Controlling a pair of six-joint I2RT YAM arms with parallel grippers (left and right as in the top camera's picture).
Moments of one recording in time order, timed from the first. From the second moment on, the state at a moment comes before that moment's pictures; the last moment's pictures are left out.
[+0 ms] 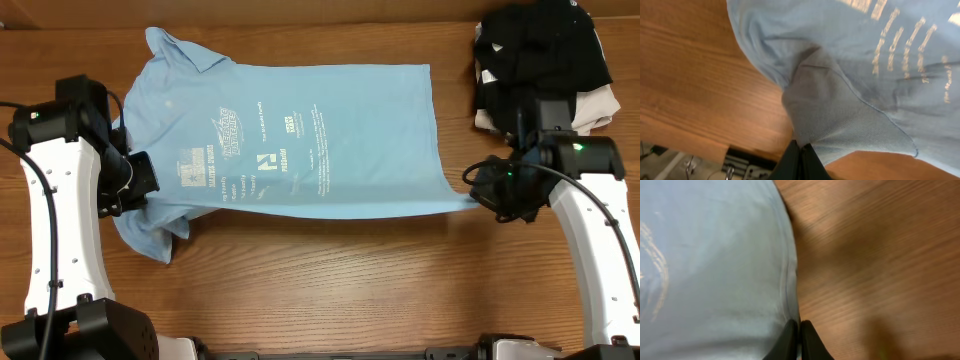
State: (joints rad) left arm 0.26 1.61 1.56 -1.54 -0.03 -0.15; right arm -0.05 1.41 1.26 -1.28 -0.14 0.46
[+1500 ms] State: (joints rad) left arm 0.26 1.69 1.28 -0.76 -0.04 -0.15; right arm -0.01 1.77 1.26 -0.72 -0.21 0.41
